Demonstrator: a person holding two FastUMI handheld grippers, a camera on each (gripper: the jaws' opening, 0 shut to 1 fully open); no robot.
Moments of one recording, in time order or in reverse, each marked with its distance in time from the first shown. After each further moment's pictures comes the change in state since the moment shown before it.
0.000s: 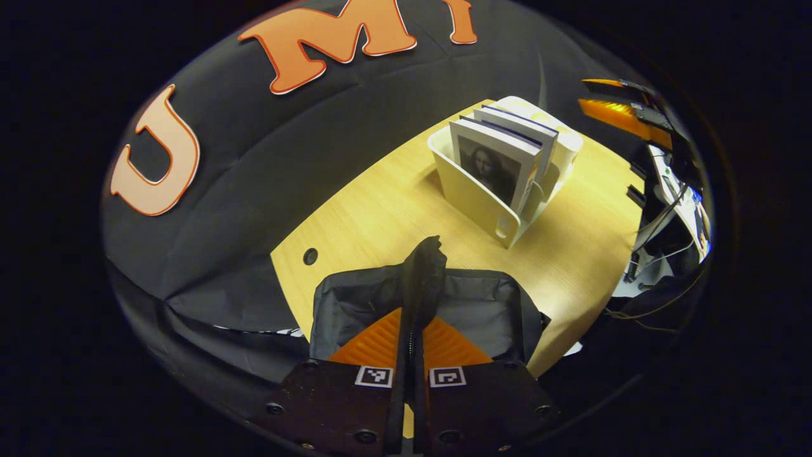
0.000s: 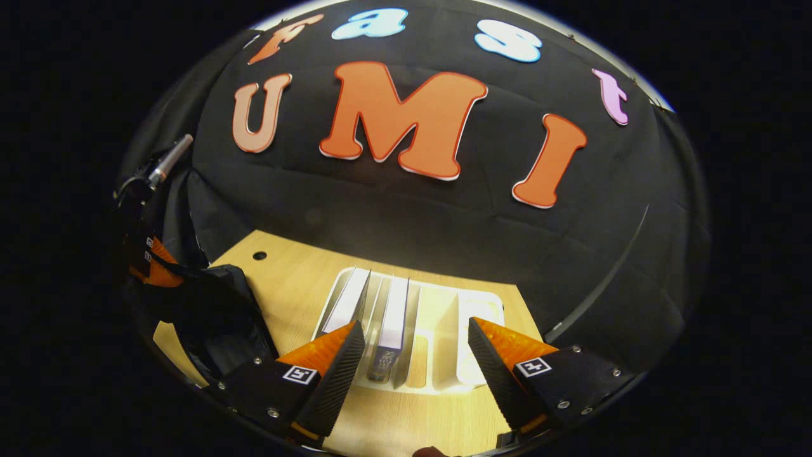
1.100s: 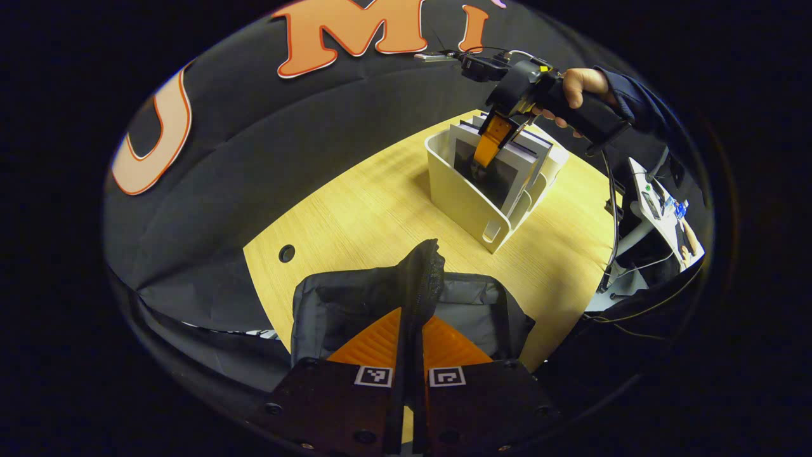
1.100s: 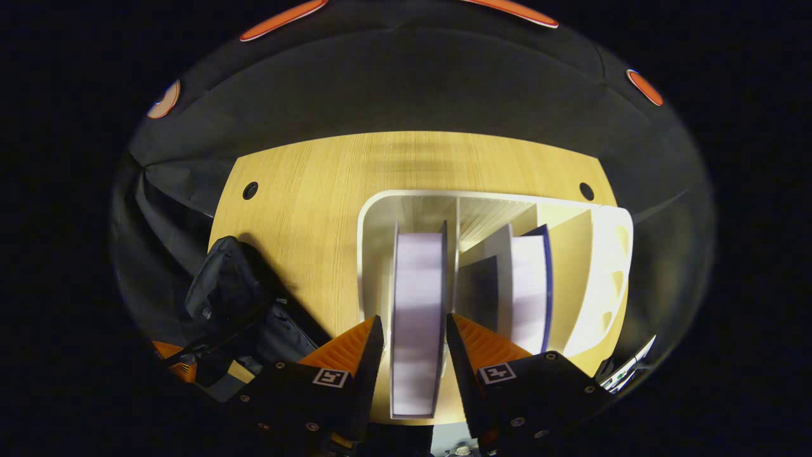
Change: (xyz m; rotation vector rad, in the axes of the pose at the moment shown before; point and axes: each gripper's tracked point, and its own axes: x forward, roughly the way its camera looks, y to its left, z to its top) left arm 0.016 0.014 -0.015 -0.088 -0.014 -0.092; right arm 0.159 0.105 -0.049 0.149 0.788 0.181
